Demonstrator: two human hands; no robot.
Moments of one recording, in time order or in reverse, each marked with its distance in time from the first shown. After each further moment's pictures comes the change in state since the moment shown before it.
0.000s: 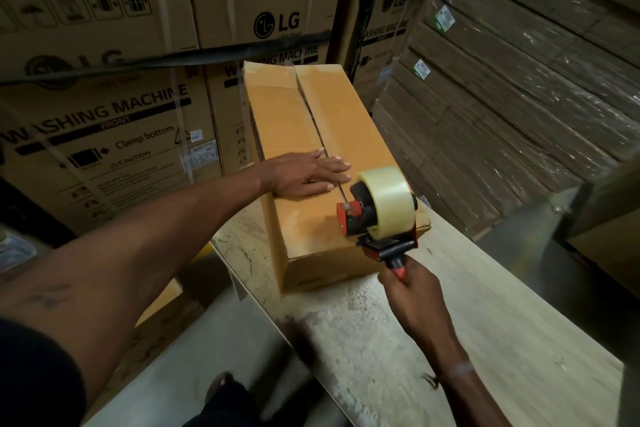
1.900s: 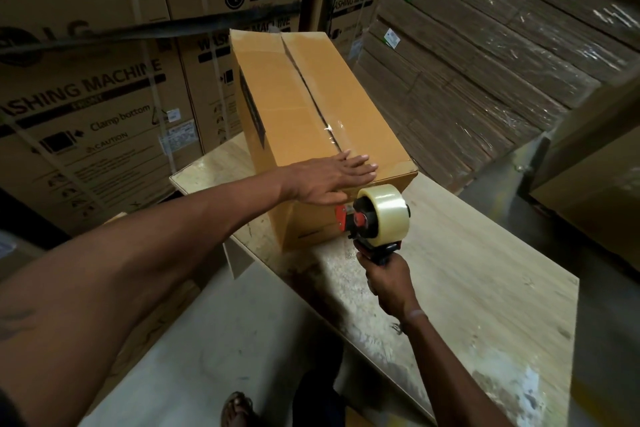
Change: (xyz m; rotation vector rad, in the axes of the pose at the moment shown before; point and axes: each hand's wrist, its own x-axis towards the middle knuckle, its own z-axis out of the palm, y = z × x) left_hand -0.005 0.109 0.040 -0.011 -0.045 0.226; right_hand -0.013 0.119 0.084 0.333 0.069 0.127
